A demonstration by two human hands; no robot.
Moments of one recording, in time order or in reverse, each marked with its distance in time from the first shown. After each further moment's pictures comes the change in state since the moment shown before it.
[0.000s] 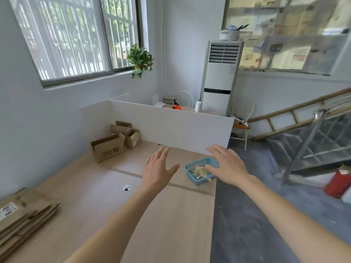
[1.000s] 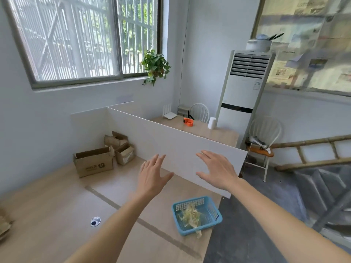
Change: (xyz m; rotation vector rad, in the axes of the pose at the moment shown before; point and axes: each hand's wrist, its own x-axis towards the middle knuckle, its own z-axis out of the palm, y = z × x) left_hand 0.250 0.035 0.144 0.087 0.055 -0.168; right_hand 0.279 0.163 0.024 -0.048 -0.061 -0.263
